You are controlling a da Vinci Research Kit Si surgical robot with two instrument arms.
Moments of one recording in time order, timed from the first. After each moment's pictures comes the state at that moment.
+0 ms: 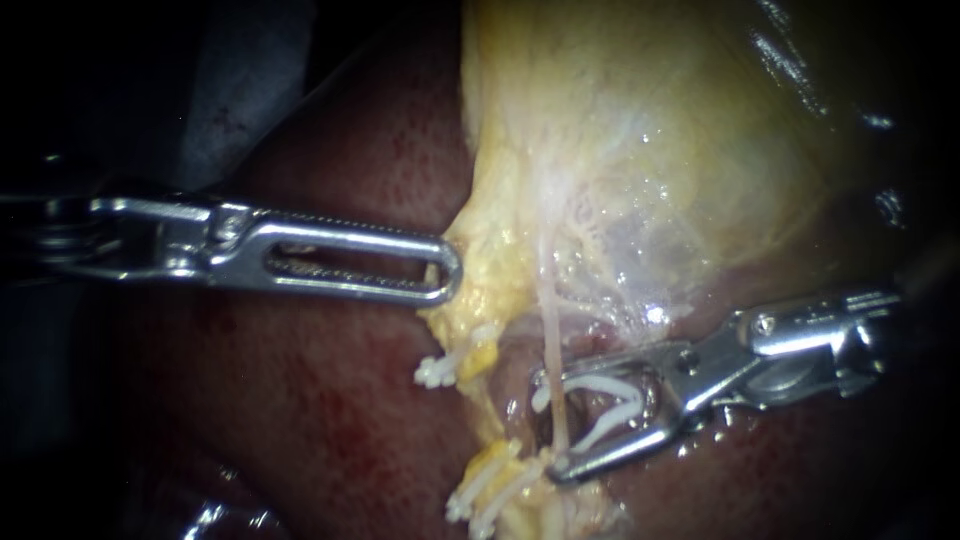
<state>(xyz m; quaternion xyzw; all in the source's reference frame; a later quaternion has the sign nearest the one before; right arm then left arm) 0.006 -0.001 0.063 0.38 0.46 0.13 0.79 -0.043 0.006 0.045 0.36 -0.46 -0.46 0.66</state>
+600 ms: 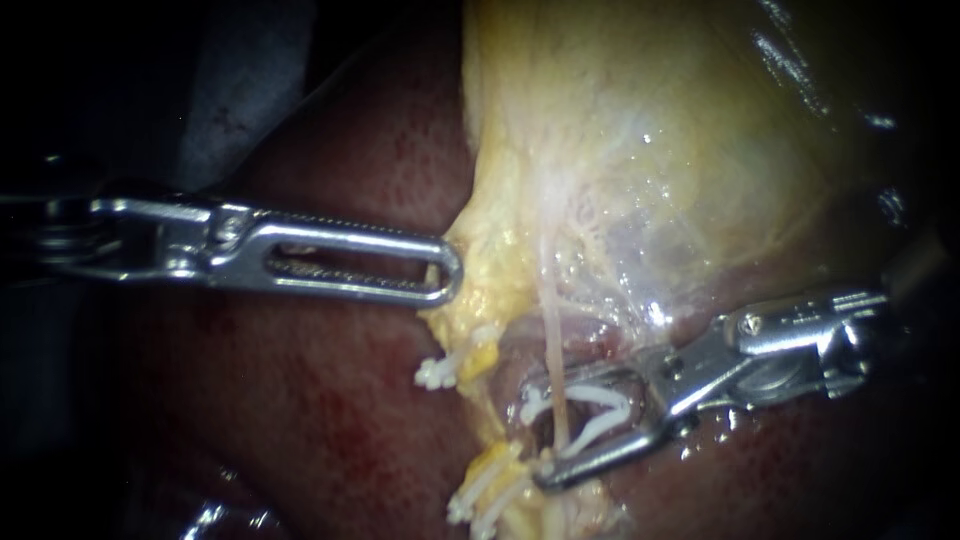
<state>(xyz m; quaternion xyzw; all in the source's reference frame) 0.005 -0.001 0.064 0.40 0.45 0.14 0.78 -0.043 0.006 0.045 0.36 -0.46 -0.46 0.66</state>
